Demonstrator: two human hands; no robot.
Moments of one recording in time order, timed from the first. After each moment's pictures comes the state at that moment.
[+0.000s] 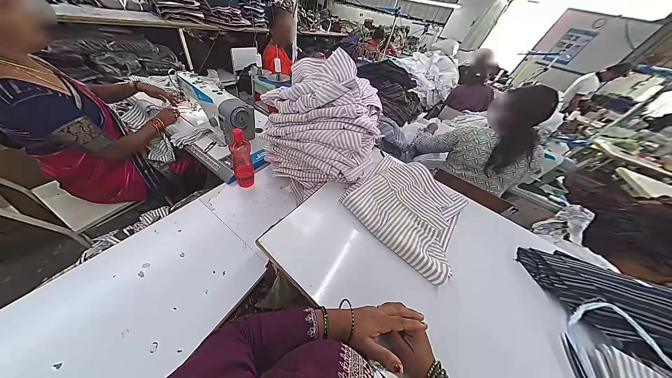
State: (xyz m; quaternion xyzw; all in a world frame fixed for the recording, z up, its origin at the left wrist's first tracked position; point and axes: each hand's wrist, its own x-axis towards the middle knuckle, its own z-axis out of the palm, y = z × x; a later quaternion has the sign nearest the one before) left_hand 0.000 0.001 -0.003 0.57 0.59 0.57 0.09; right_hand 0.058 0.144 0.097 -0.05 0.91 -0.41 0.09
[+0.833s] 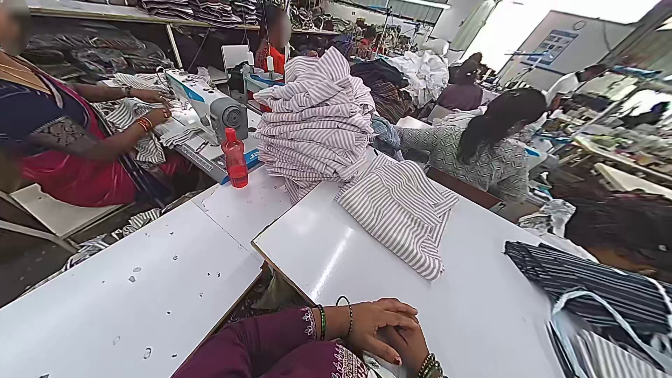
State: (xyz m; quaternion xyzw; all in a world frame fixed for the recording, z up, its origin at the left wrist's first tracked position) left_hand -0.004 0.004 -0.001 0.55 0.61 0.55 0.12; right_hand 0.049 0.173 -0.006 -0.14 0.87 -0.46 -0.09
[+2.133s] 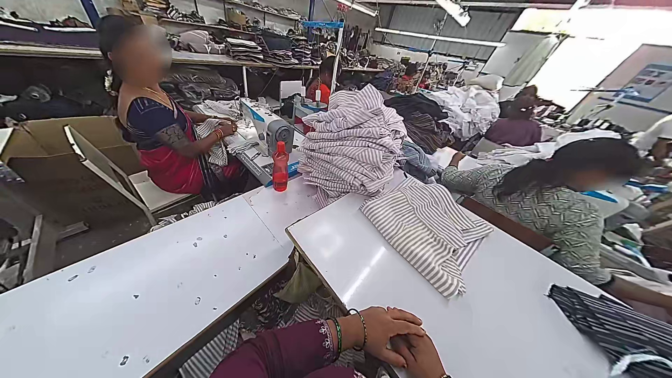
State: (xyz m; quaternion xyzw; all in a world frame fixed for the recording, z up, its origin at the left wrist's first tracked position) left_hand 0.038 0.021 -0.008 0.47 0.77 0.44 0.02; right_hand 0.066 0.201 0.001 -0.25 0.92 -0.29 0.00
